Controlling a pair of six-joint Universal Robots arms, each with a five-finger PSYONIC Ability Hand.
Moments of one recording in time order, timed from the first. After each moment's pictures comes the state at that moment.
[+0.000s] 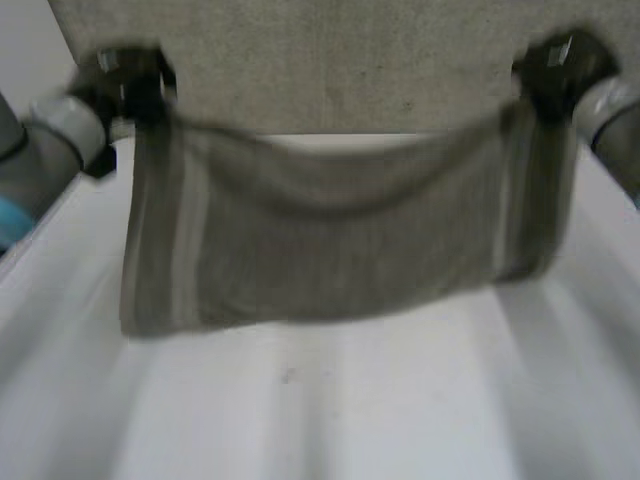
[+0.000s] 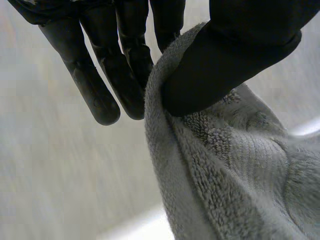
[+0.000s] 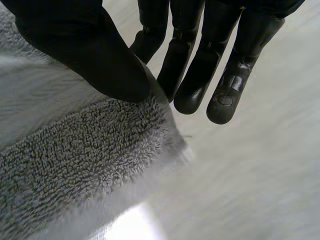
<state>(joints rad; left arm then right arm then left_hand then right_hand) 4.52 -2.08 -0.95 3.15 -1.29 3.17 1.77 -1.00 0.82 0.11 1.39 2.46 1.19 1.22 1.22 1.22 1.03 1.39 1.21 1.21 1.22 1.03</state>
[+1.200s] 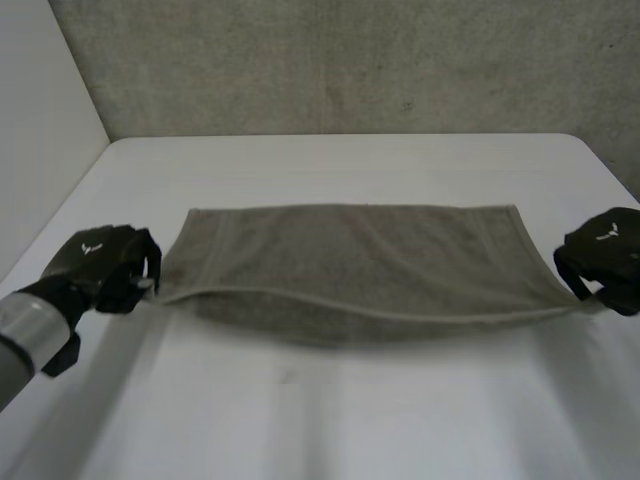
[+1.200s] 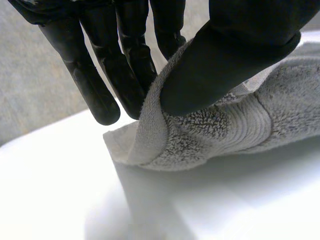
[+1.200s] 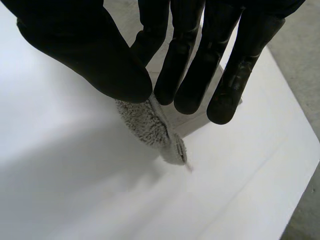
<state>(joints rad) 4.72 -1.57 -2.03 3.31 -1.12 3.34 1.53 -1.43 1.48 0.66 1.22 2.10 1.19 1.22 1.22 1.22 1.03 1.39 1.21 1.21 1.22 1.04</state>
